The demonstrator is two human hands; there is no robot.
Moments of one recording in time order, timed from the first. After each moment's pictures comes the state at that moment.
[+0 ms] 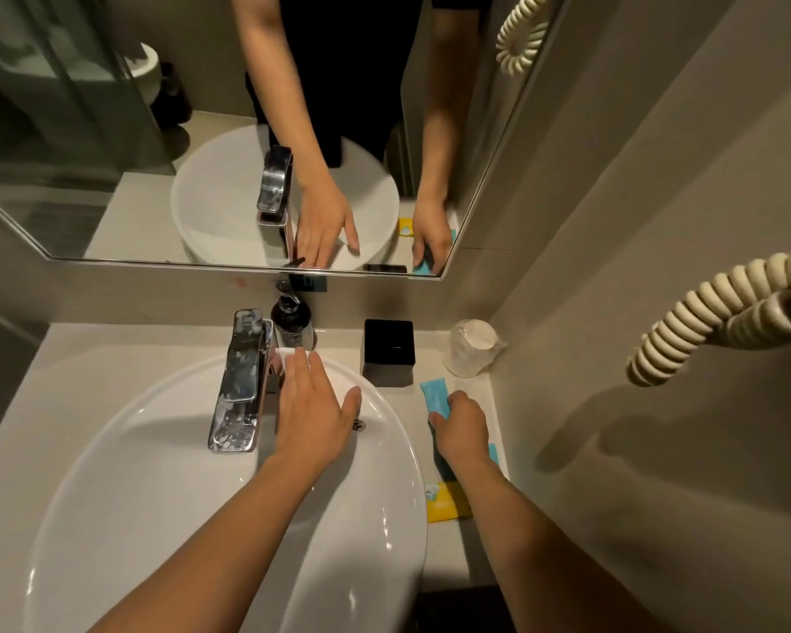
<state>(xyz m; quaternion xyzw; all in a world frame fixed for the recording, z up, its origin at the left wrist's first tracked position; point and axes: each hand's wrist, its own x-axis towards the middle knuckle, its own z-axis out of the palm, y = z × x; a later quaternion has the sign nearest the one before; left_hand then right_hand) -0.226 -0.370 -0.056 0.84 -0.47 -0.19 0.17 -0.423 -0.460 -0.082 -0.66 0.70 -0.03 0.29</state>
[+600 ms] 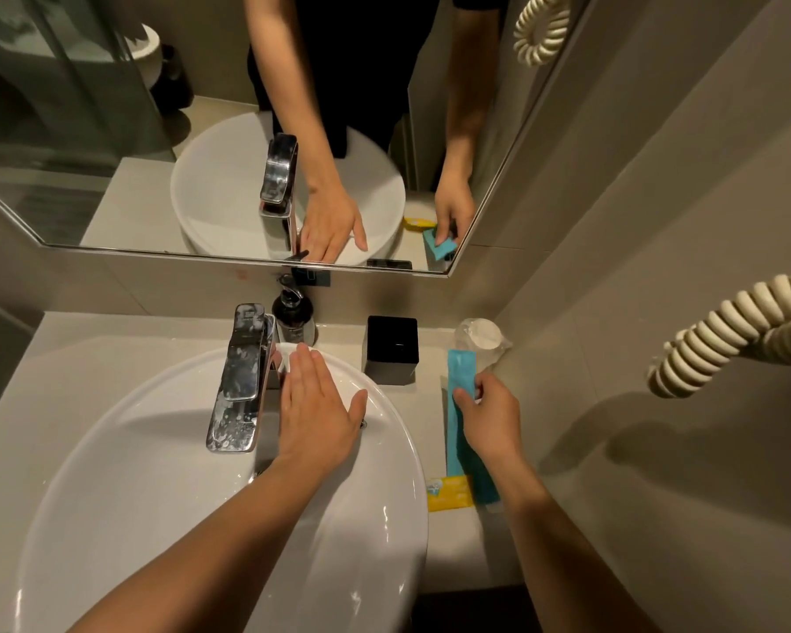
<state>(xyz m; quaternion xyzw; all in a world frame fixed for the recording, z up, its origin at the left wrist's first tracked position) -0.231 -0.366 -0.090 0.86 -0.47 -0.15 0.12 -0.439 -0.468 -0.043 -0.62 0.68 -0.17 0.36</state>
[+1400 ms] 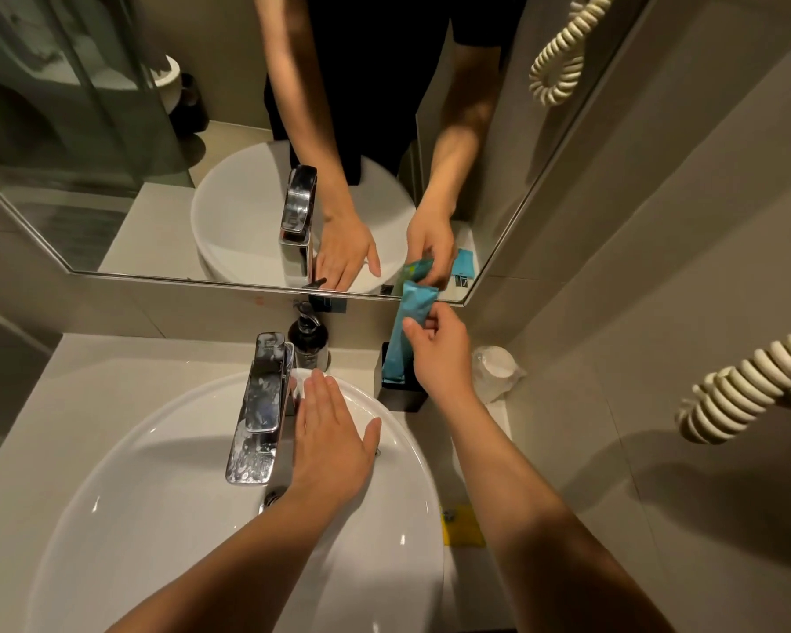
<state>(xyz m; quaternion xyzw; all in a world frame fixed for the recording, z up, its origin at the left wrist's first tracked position) -0.234 -0.369 -0.092 0.86 -0.48 -0.15 0.11 -0.316 -0.512 0.019 -0.64 0.53 -0.33 0.44</state>
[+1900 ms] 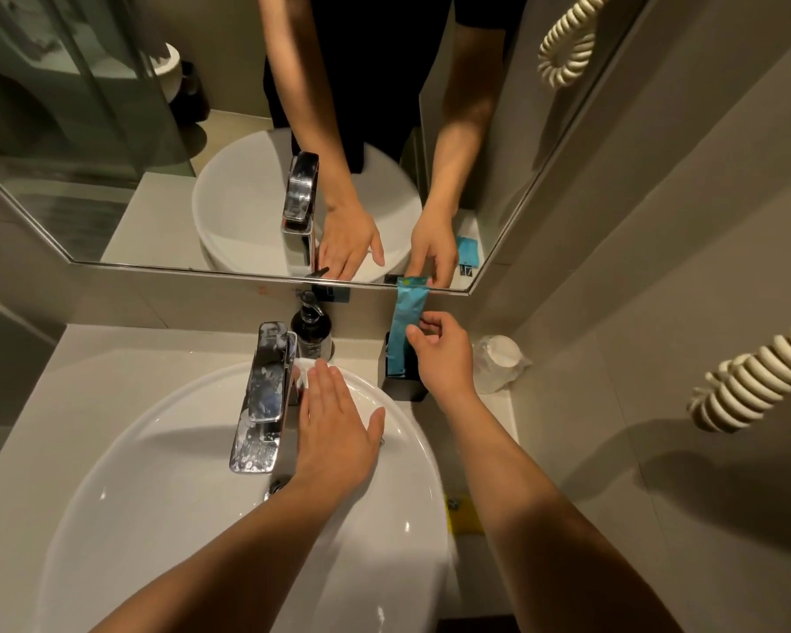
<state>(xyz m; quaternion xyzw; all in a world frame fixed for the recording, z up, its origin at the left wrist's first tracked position) -0.225 -0.373 -0.089 0.86 -0.47 -0.14 0.10 -0.312 -0.519 -0.021 -0.60 0.58 -0.30 0.46</state>
